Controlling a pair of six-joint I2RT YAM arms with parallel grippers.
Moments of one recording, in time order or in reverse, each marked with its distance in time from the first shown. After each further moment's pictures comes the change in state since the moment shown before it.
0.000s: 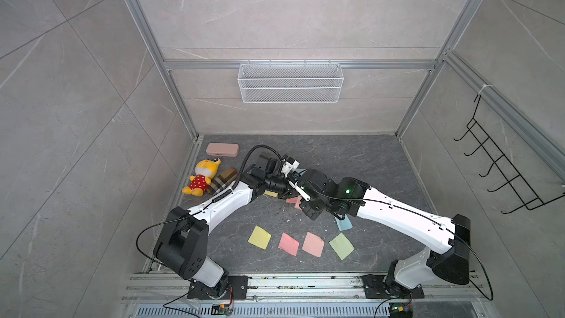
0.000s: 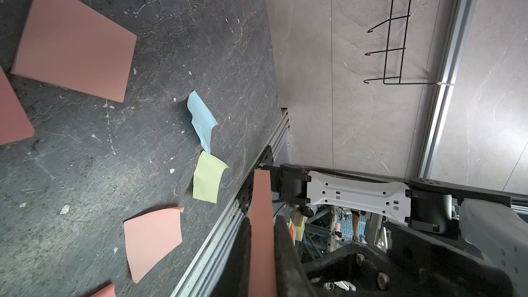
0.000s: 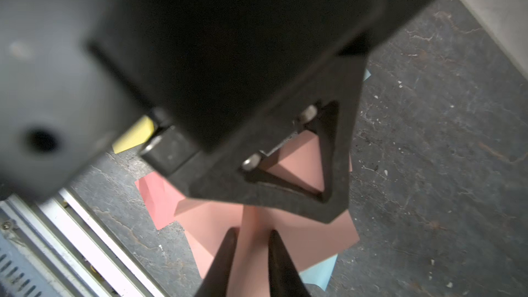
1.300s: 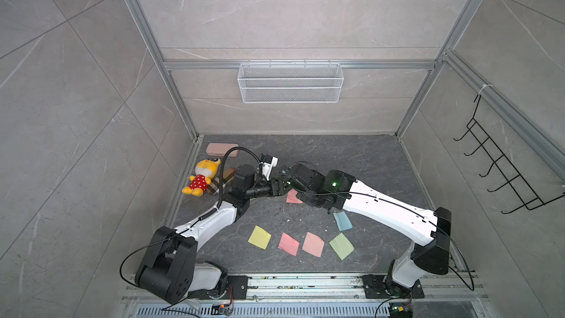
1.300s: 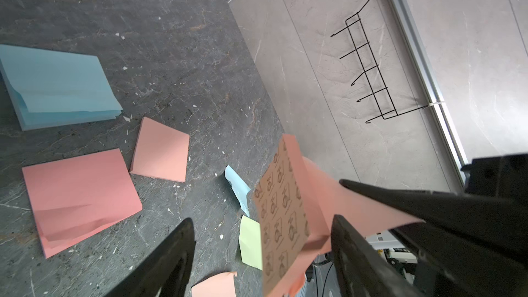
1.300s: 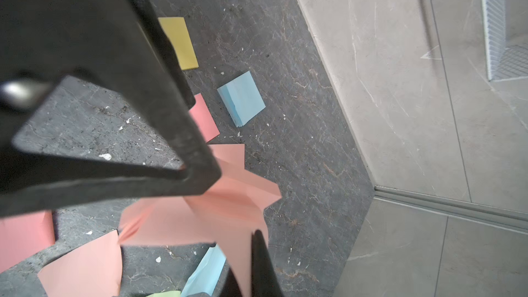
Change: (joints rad) left arm 0.134 -0.214 -0.389 0.588 -0.130 0.039; right arm 0.013 0.143 0.232 -0.090 0.365 -0.267
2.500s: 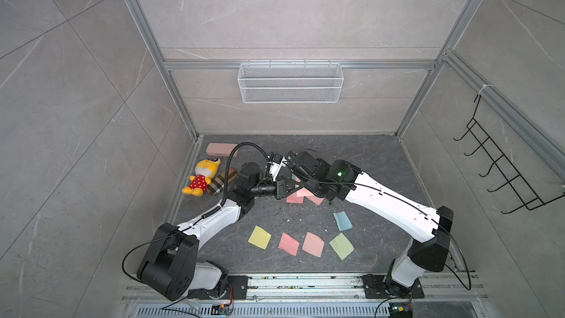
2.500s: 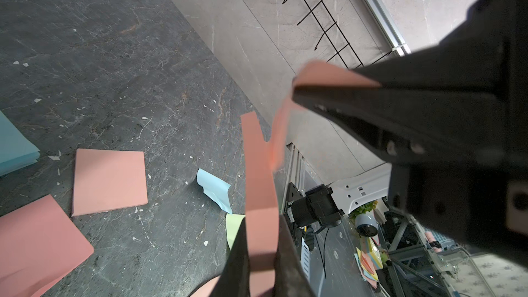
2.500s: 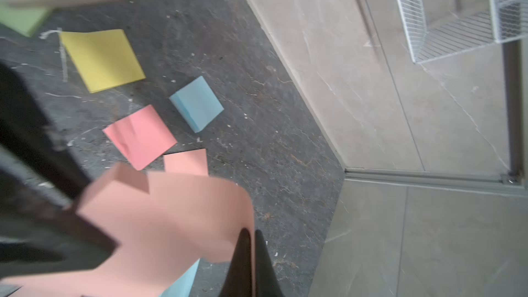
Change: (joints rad) left arm -0.052 0.053 0.077 0.011 0.129 0.128; right arm -0.081 0.021 0.101 -0.047 0.144 0.012
